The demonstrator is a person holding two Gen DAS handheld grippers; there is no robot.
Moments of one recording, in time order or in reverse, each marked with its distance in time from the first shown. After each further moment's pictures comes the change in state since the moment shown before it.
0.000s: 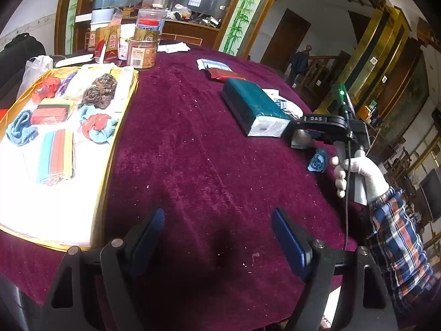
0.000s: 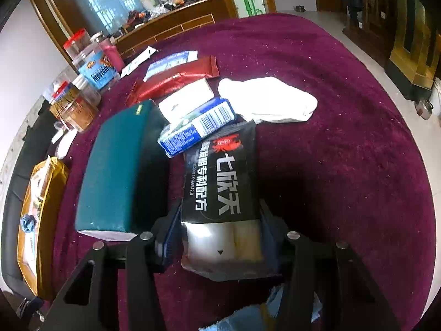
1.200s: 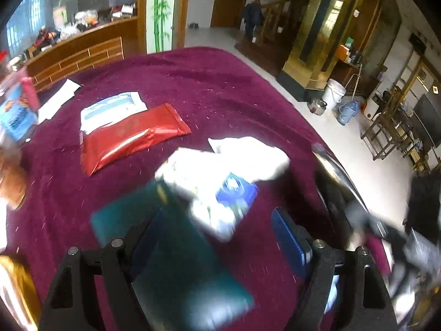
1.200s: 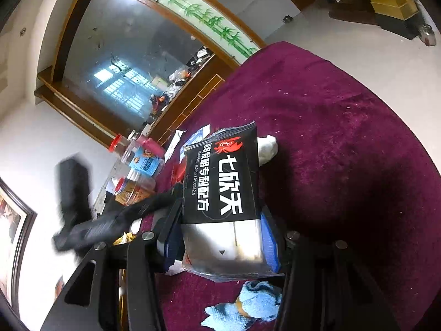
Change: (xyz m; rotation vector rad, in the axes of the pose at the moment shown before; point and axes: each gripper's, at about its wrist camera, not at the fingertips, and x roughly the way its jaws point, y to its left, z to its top) left arm 0.237 -0.140 0.228 0.339 0.211 -0.042; right arm -0.058 -0.095 -0.010 0.347 -0.277 0.408
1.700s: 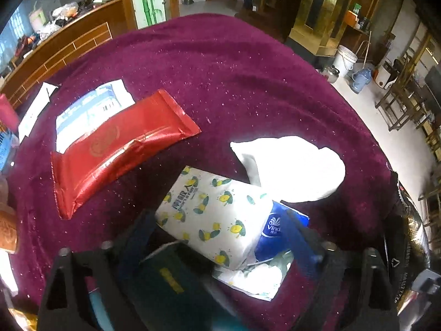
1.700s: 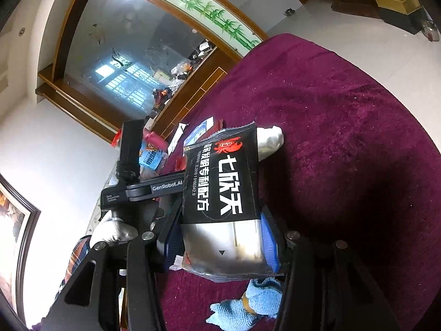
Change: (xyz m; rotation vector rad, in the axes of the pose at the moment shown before) left arm 0.066 0.004 0.028 0.096 0.138 0.078; right arm 0.005 -0.003 0.000 0.015 0.037 0.013
